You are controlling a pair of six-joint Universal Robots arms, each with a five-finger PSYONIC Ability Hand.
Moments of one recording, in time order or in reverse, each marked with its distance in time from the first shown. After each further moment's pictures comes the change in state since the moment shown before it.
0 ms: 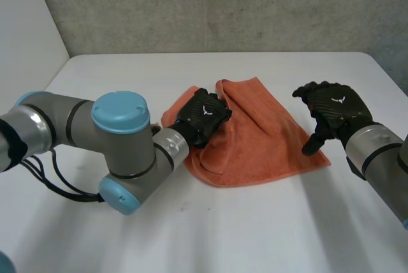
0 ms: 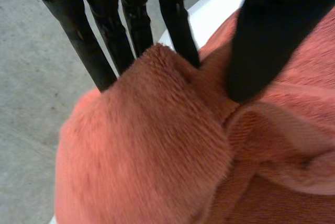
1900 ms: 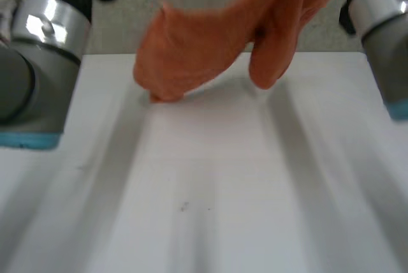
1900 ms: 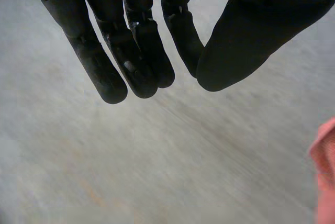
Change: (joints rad) left arm 0.176 0.582 -0.203 0.328 -0.159 -0.111; right arm 0.107 0.013 -0.470 -0.250 -0.007 0.188; left_hand 0.323 0.425 0.422 0.422 0.393; right_hand 0.783 0.959 0.972 0.957 0.918
